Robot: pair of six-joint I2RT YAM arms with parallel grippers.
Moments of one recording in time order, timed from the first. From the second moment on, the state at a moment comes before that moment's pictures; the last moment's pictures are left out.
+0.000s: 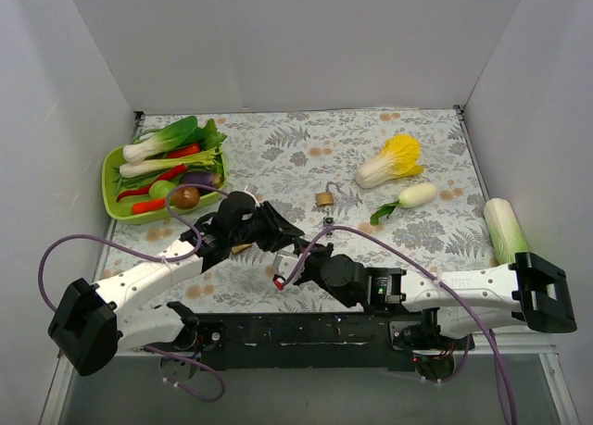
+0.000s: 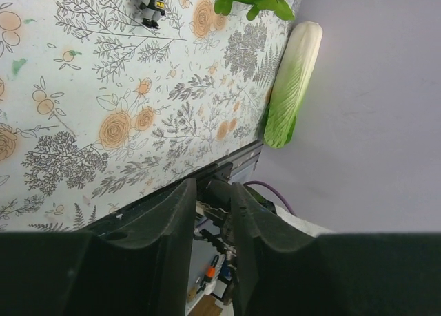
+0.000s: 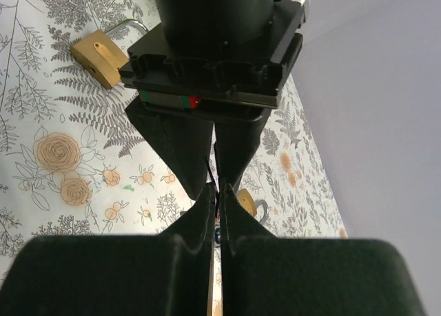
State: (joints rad) left arm -0.72 1.12 0.67 -0.11 0.25 -1.36; right arm 1.45 1.17 0.65 0.25 0.58 -0.64
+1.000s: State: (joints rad) left arm -0.60 1.06 0.70 -0.19 0.22 -1.38; right arm 1.52 1.24 0.63 0.31 0.72 -0.64
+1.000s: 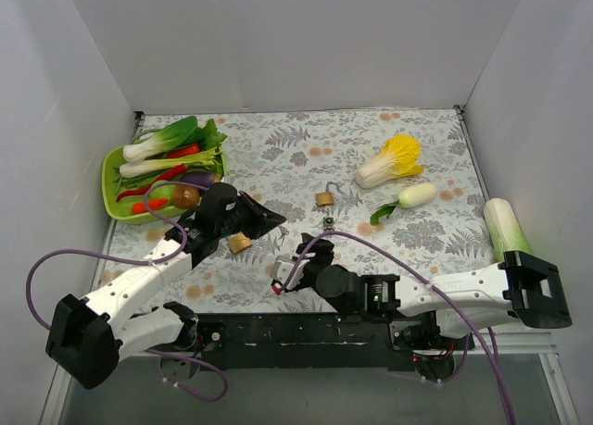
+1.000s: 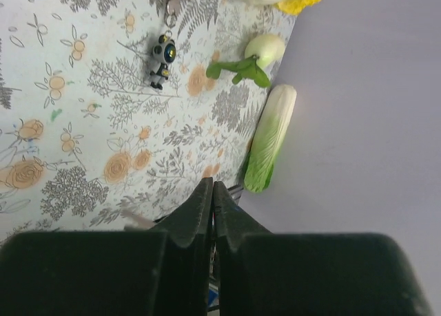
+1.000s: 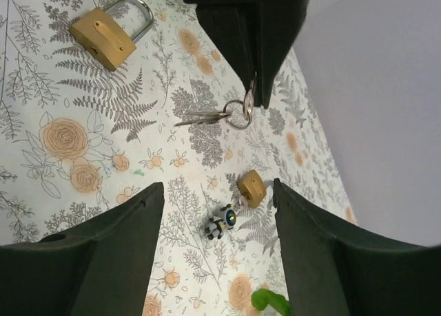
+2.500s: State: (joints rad) left arm -0.58 0.87 0.57 0.45 0.52 -0.93; right arm 0.79 1.13 0.66 0.55 -0.72 0.69
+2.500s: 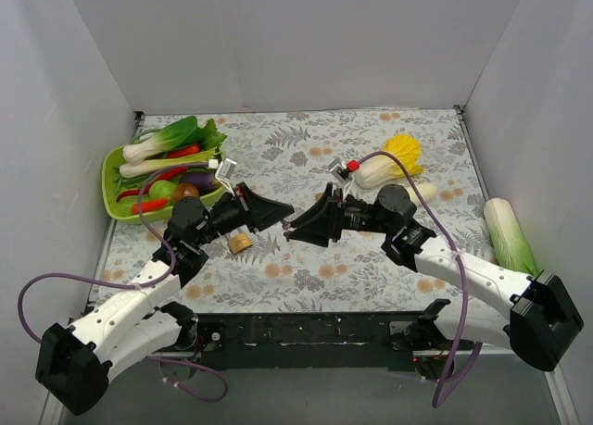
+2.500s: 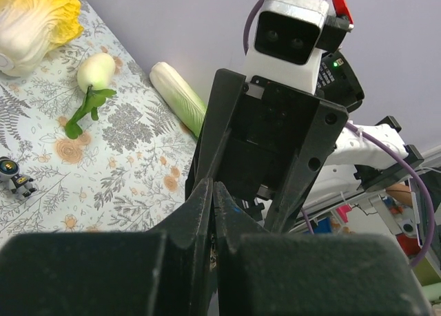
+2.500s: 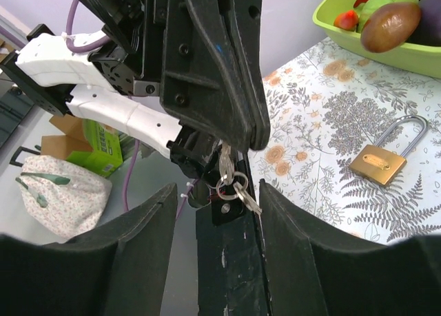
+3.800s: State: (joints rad) left arm -0.57 0.82 0.57 0.22 0.17 -0.93; right arm 0.72 1.09 0.55 0.56 -0.58 0.69
